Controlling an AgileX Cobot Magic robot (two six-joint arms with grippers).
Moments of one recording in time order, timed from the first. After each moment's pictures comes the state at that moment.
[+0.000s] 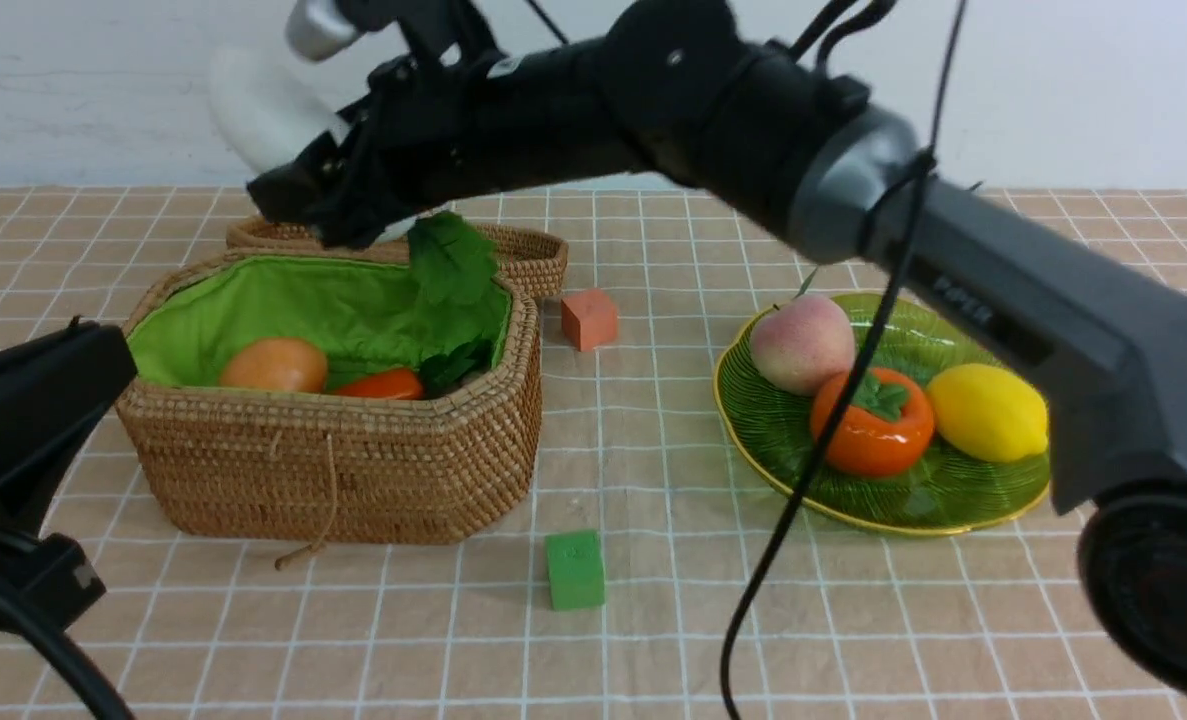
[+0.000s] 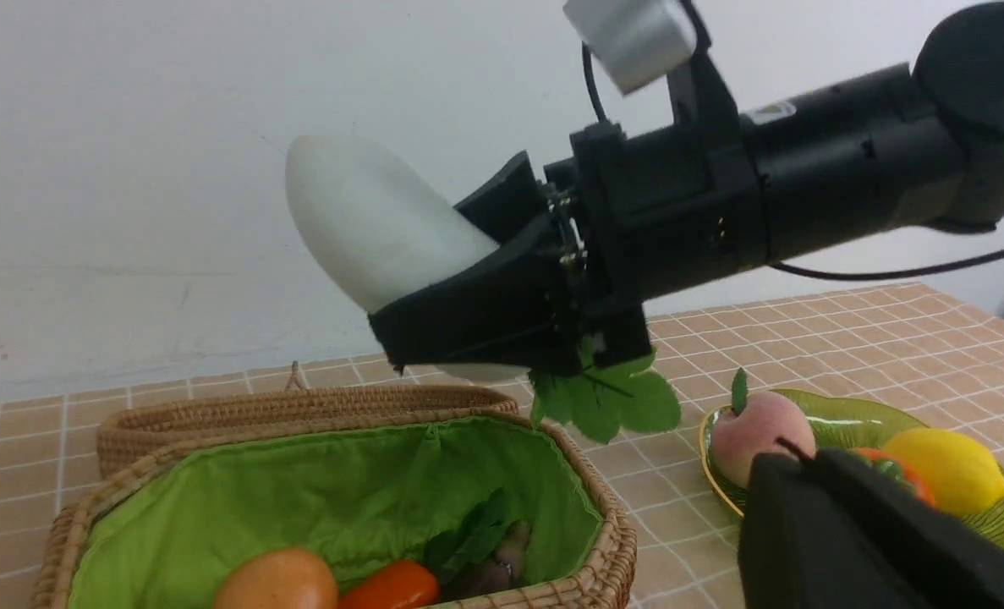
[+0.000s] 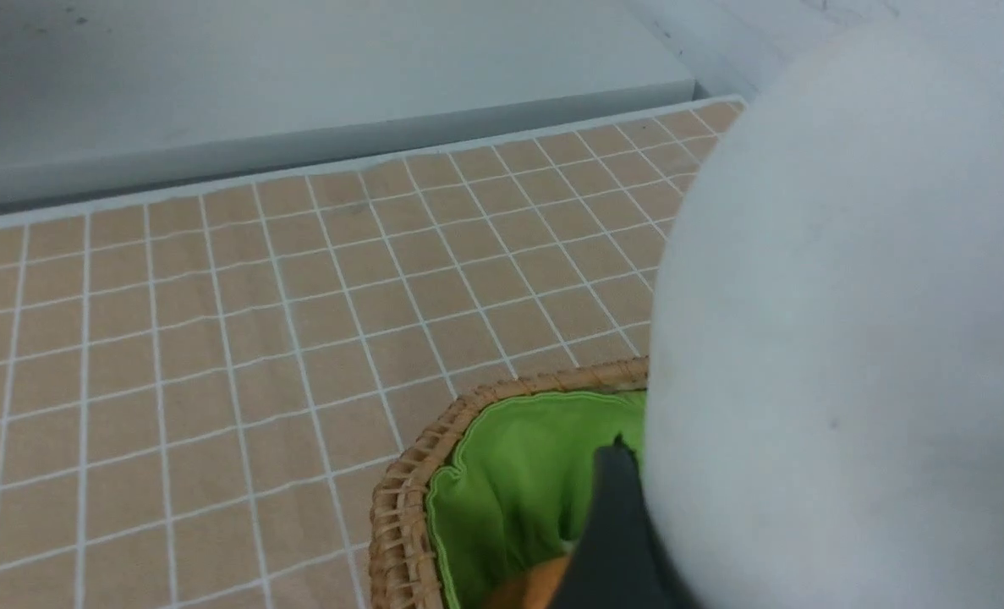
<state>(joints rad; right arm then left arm) 0.65 2.28 -2.26 0.92 0.57 -1.06 -0.41 0.56 -0.44 -0.81 -0.08 0.72</state>
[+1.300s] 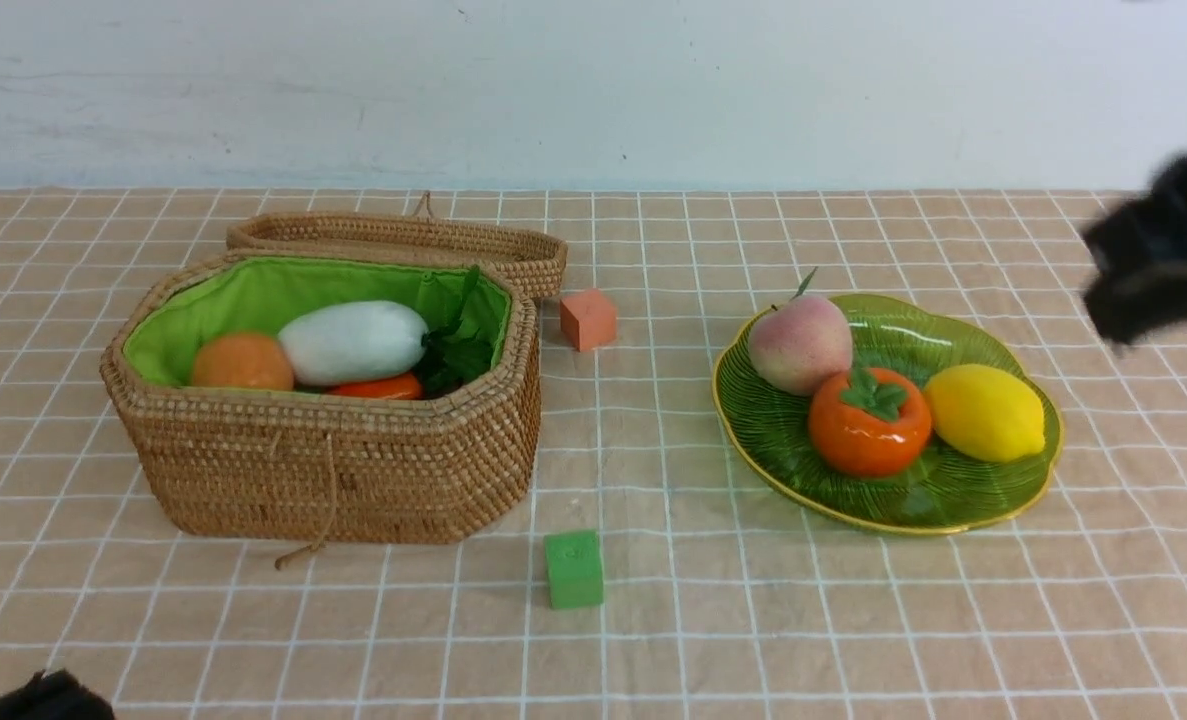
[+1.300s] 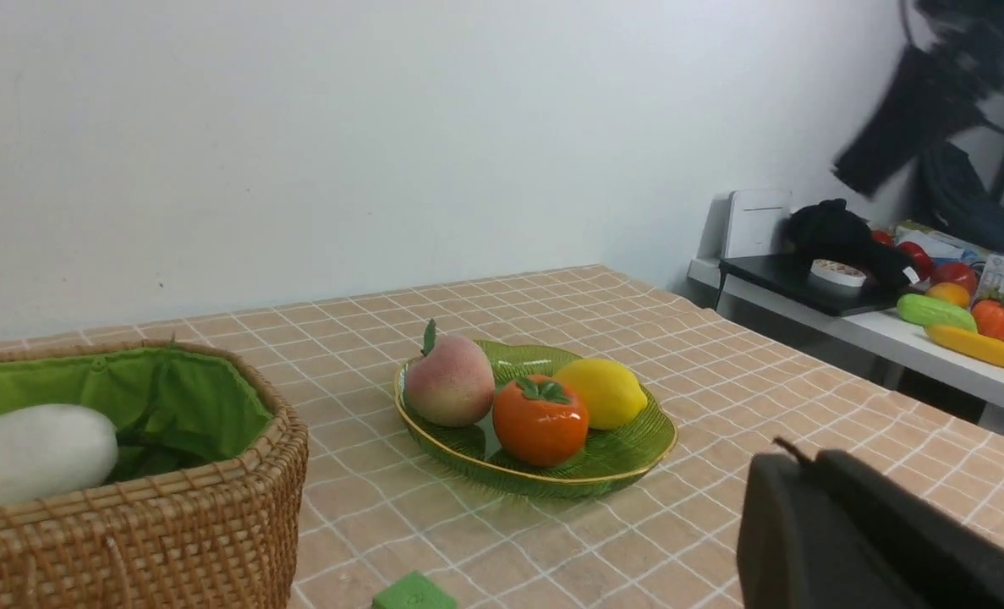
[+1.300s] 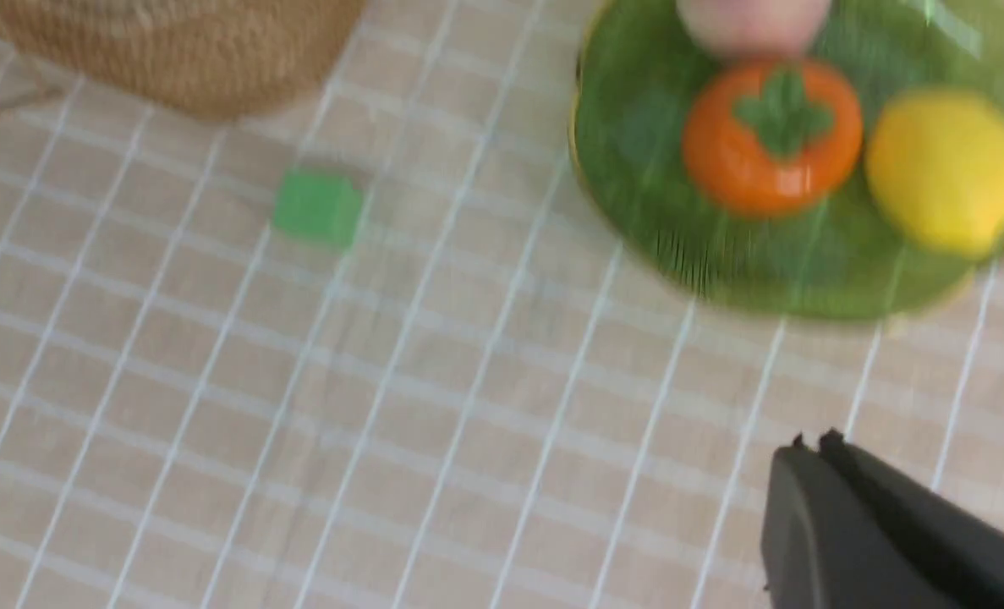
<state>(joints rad) 0.40 1.16 -1.37 0.07 1.26 0.09 -0.41 0.05 -0.25 -0.94 0.30 0.71</state>
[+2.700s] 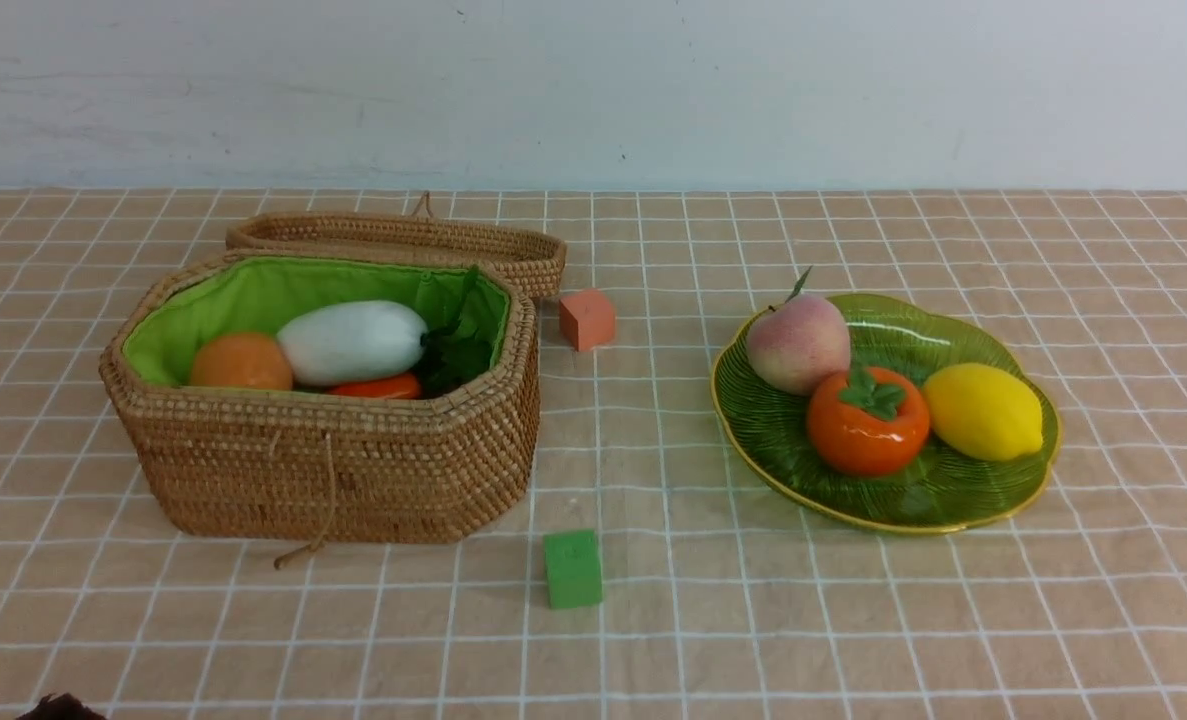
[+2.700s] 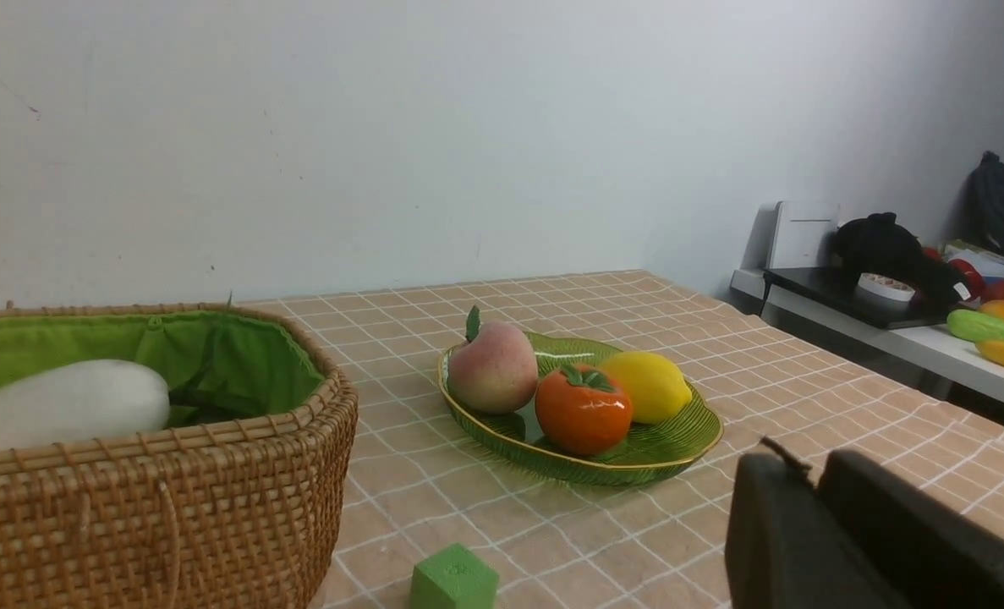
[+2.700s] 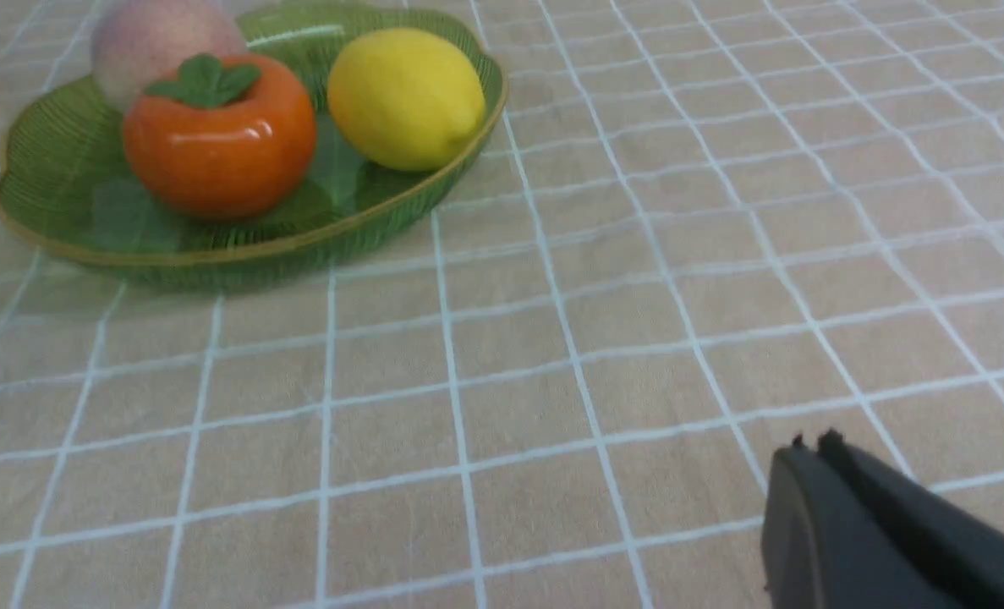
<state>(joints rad) -0.07 -0.01 0.02 -0.08 0.38 0.17 -0.41 -0.01 -0.16 -0.94 0.24 0.71</state>
